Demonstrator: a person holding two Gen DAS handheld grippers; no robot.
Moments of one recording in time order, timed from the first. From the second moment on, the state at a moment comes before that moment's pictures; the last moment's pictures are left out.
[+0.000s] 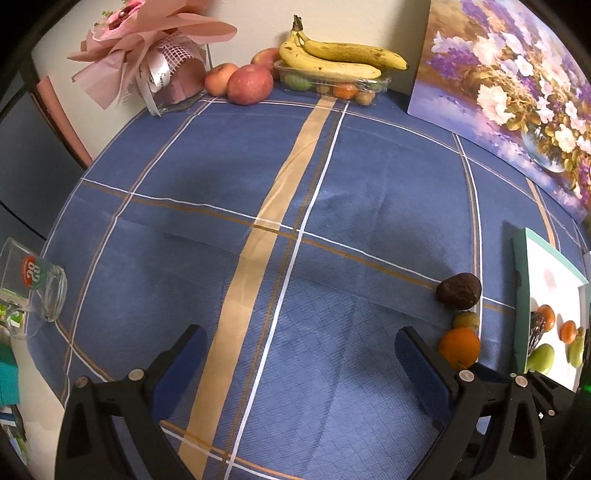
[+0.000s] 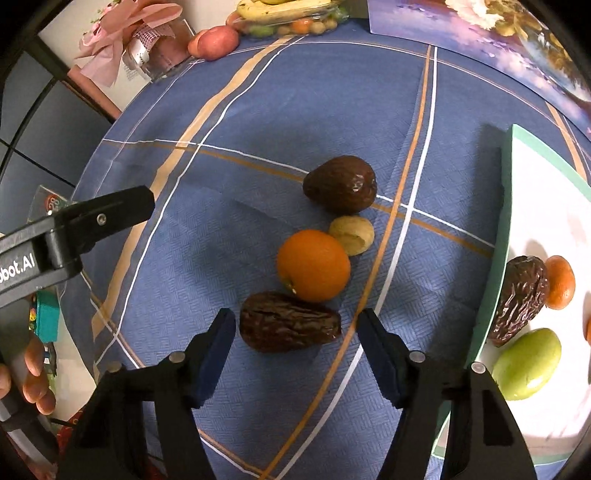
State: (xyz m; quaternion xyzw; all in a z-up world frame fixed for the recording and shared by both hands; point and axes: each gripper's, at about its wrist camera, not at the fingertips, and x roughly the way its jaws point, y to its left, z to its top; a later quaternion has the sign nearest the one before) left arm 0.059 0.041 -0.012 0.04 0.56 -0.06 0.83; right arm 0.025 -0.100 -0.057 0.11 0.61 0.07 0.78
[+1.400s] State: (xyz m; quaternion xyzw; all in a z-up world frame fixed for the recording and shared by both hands) left arm 0.045 -0.052 -0.034 0.00 0.59 -0.19 0.78; right arm -0.050 -0.257 0.015 0.21 0.49 -0.13 0.83
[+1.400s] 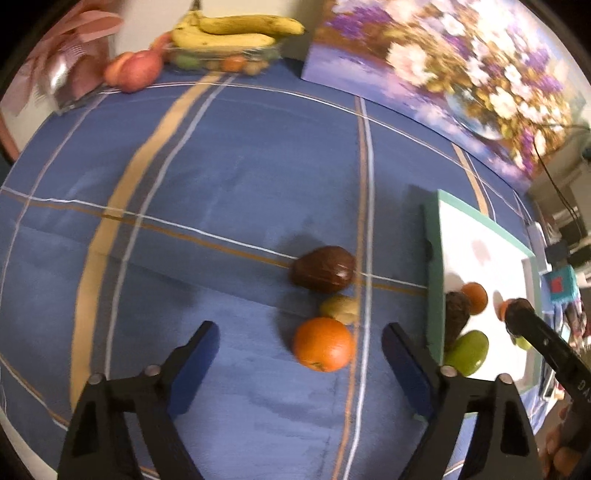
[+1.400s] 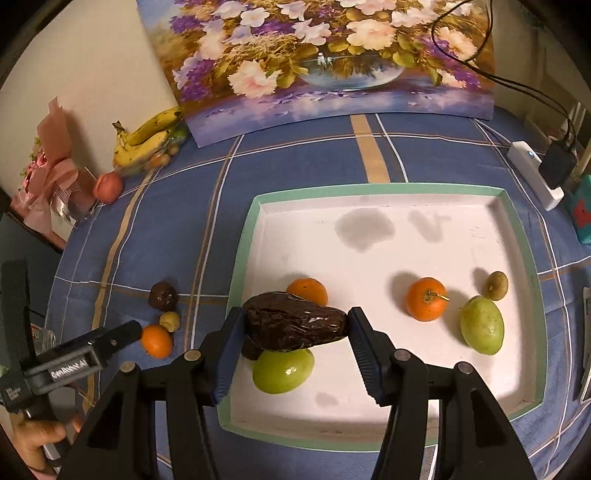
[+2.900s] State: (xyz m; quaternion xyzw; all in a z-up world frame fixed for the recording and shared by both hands) left arm -0.047 -0.160 0.002 0.07 0.54 -0.39 0.74; right arm -0.127 -0.345 0.056 0.27 0.40 -0.26 0.84
